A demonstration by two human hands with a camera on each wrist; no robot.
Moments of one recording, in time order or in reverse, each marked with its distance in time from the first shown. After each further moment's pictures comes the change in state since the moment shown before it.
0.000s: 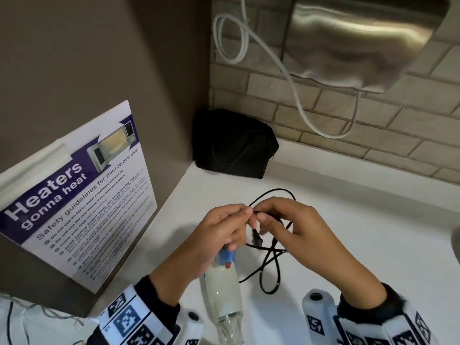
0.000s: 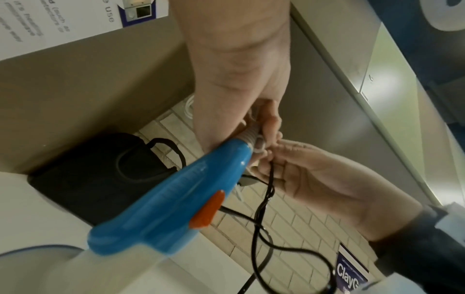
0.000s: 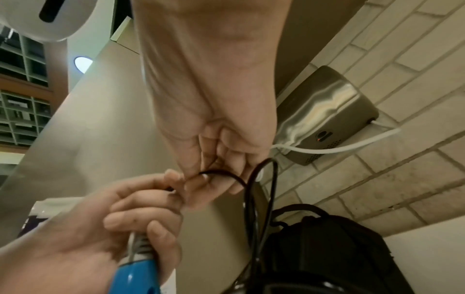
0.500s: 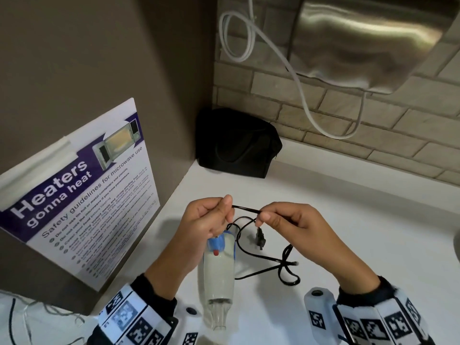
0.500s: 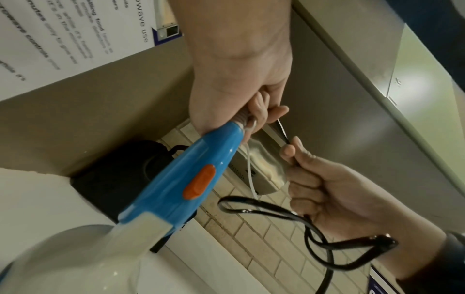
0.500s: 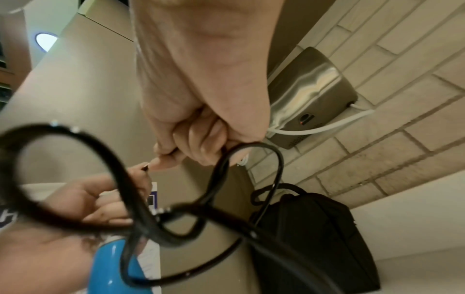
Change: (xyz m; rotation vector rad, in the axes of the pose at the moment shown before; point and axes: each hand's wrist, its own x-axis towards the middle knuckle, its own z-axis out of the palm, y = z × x) left_hand -0.004 -0.003 -0.024 -0.009 0.179 0.188; right_hand 0.006 0.010 0.002 0.259 -0.040 0.110
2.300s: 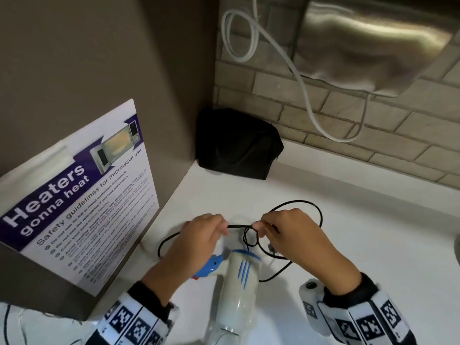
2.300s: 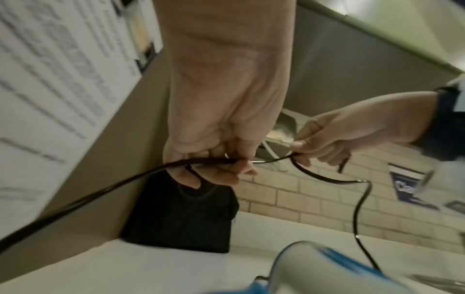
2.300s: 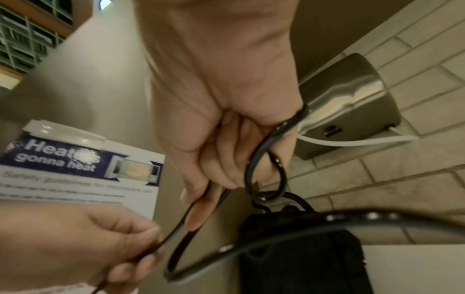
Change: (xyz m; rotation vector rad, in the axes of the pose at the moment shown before) left_hand 0.014 -0.062 -0.031 0.970 -0.068 0.068; right_hand 0.025 0.032 0.011 -0.775 -0.049 0.085
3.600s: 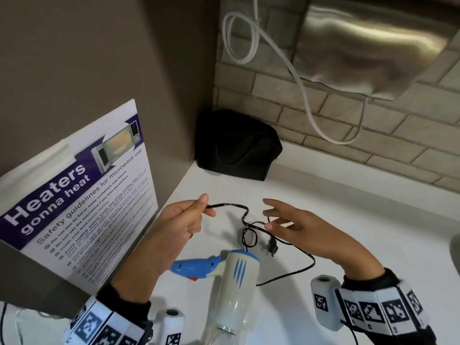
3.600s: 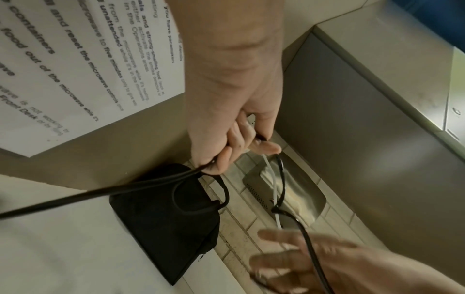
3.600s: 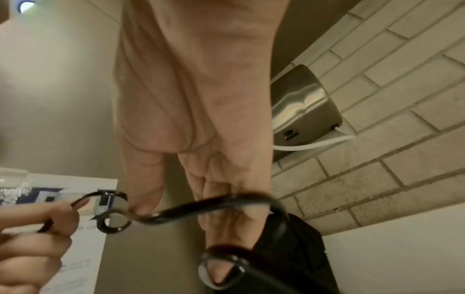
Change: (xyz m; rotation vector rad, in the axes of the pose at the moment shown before) left_hand -0.009 0.029 -0.054 -1.035 0.108 -0.376; right_hand -0.006 0.021 -0.024 0.449 -0.249 0.087
